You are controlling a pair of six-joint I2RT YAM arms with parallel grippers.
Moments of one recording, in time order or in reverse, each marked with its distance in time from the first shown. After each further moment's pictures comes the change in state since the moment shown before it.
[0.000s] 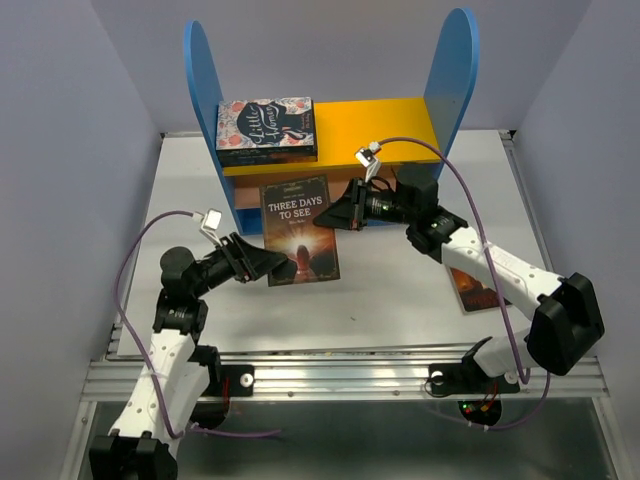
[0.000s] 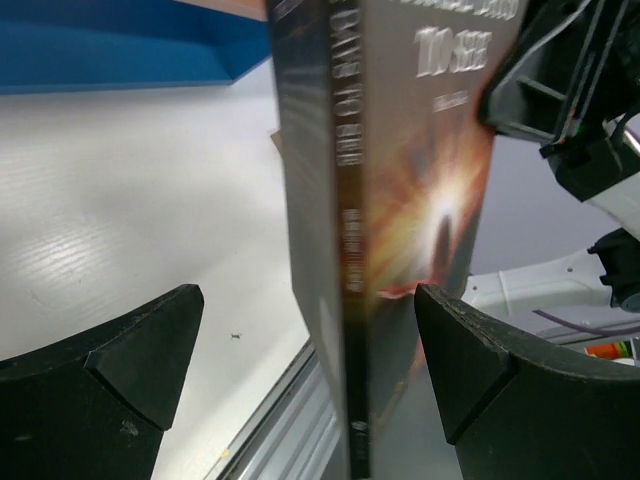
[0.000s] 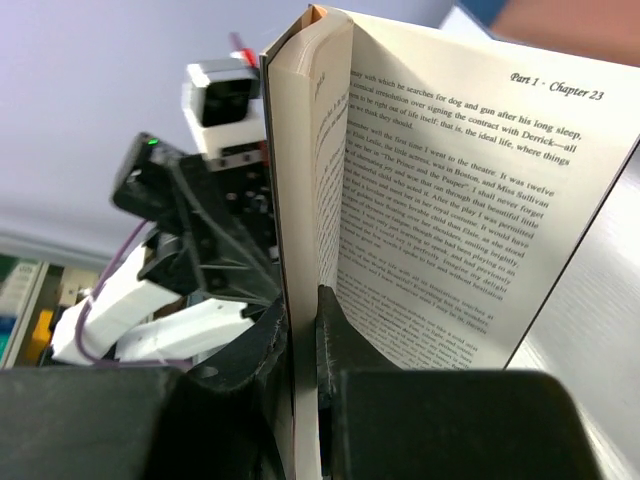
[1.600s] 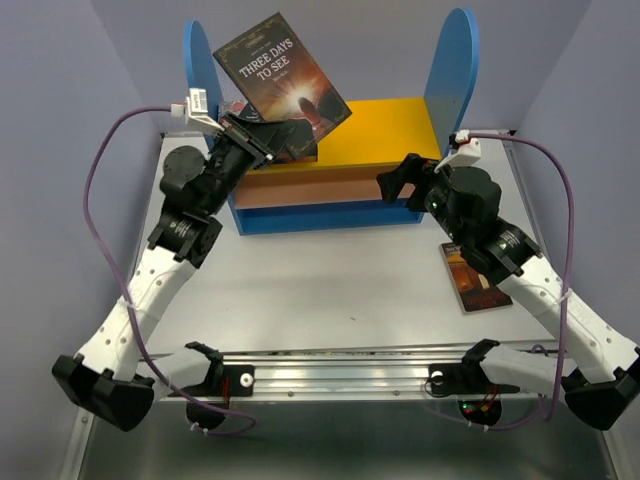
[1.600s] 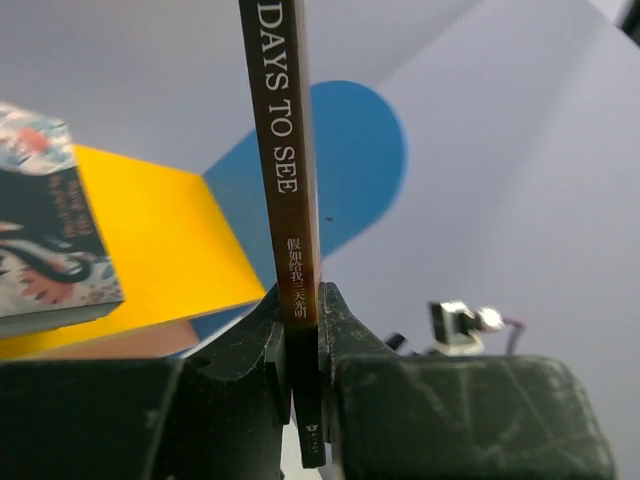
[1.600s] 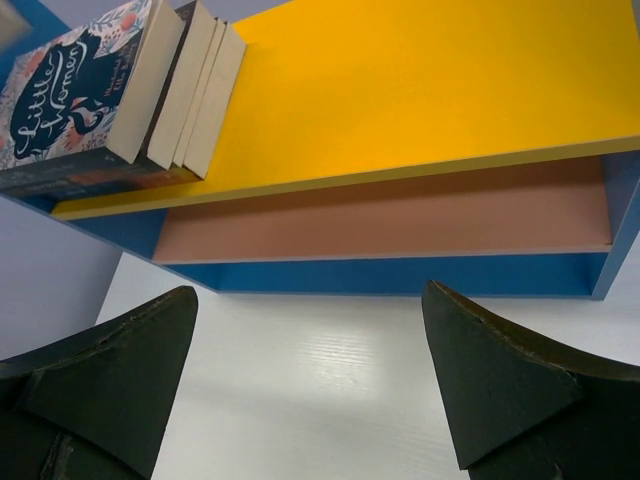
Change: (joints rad) left arm -0.343 0.463 0.915 -0.074 -0.636 -0.058; right arm 0.000 -0.334 0.124 -0.500 0.990 -0.327
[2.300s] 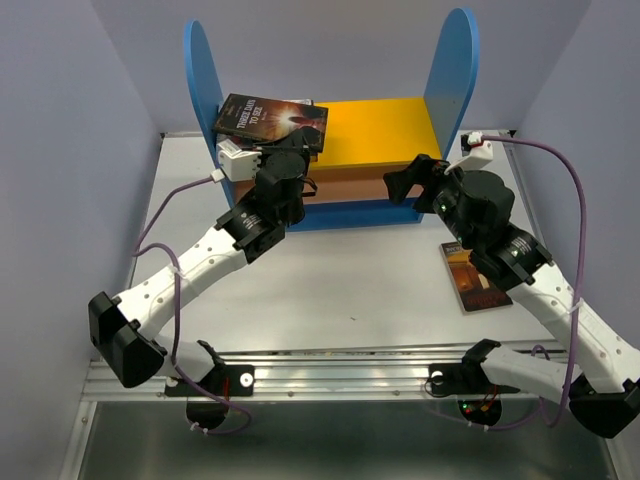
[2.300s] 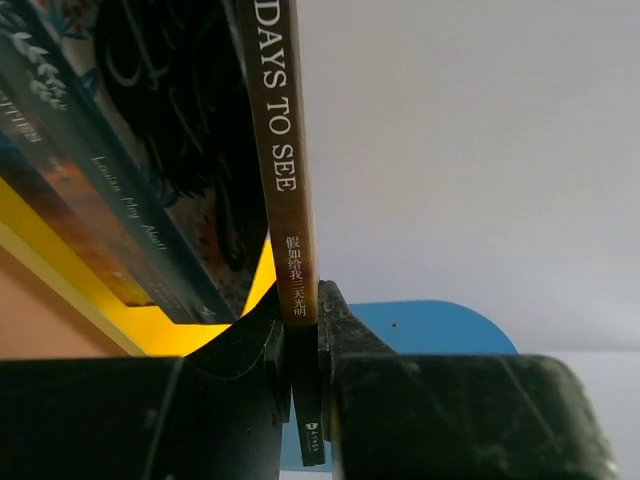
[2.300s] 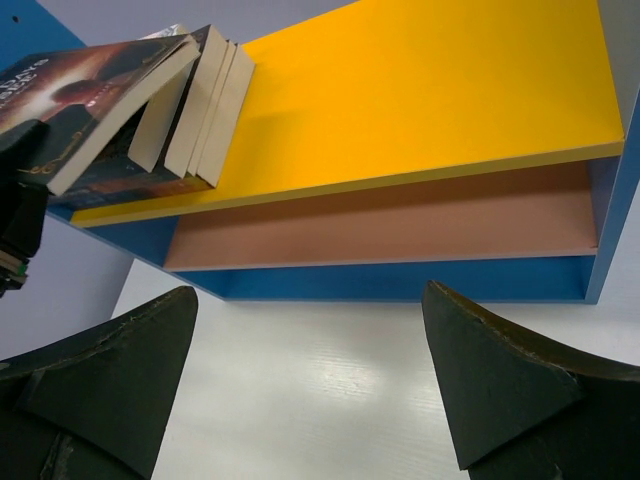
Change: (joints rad) left arm -0.398 0.262 0.079 -0.190 -1.151 -0.467; right arm 0.000 -0.053 0.000 -0.014 0.015 -0.002
